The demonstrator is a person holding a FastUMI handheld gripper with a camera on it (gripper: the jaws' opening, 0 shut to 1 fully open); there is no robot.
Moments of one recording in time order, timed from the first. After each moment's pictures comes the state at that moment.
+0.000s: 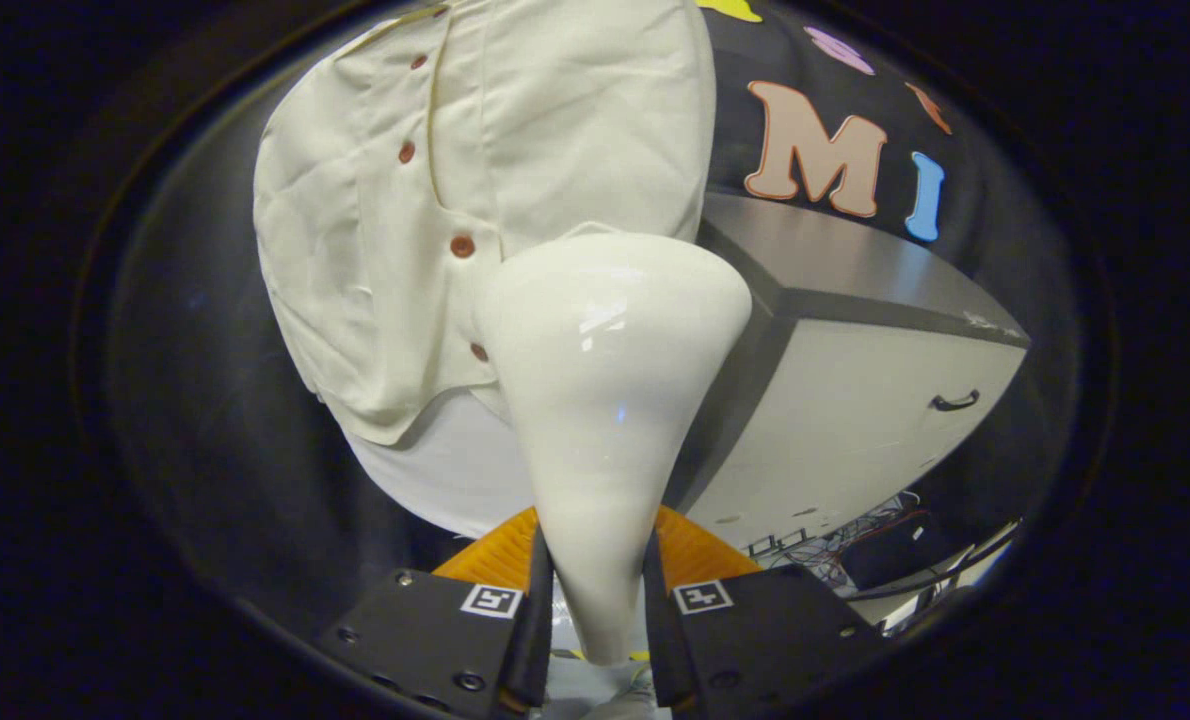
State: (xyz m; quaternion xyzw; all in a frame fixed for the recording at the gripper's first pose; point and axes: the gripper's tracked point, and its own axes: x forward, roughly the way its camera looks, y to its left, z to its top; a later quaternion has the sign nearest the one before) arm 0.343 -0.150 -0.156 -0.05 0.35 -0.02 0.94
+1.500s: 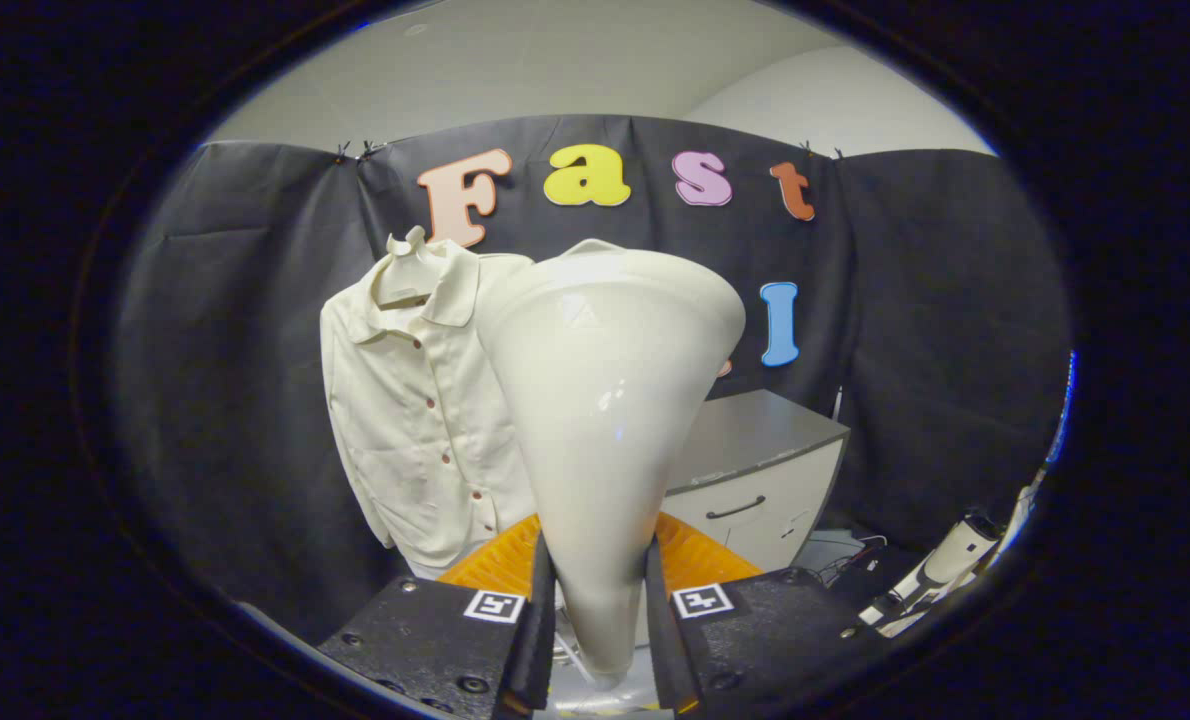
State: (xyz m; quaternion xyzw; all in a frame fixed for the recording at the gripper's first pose) arm 0.139 -0.209 0.069 0.02 0.11 -0.05 0.99
